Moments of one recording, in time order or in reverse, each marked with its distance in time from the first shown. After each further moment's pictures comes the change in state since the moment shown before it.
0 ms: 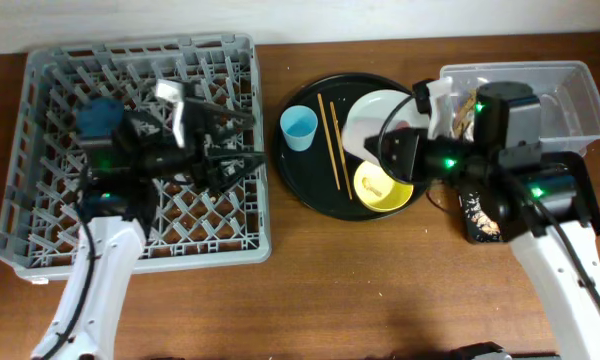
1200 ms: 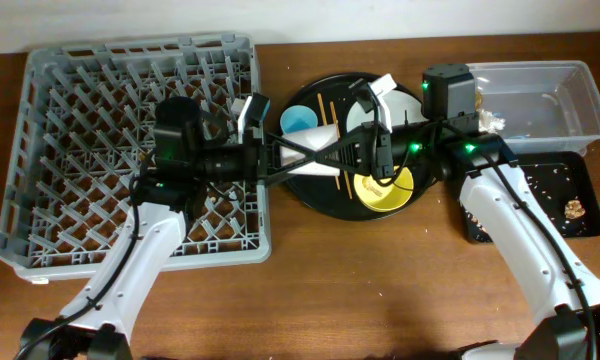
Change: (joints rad) left arm -0.221 0.102 0.003 -0.078 -0.070 -0.628; right arm 0.055 0.273 -0.039 0.313 -0.661 -0.105
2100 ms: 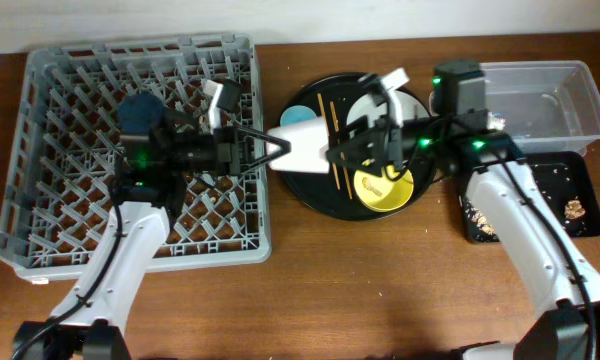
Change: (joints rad) left arm 0.117 0.002 -0.005 0.263 0.116 0.020; right arm -0.088 0.010 0.000 0.033 -0.010 -0.008
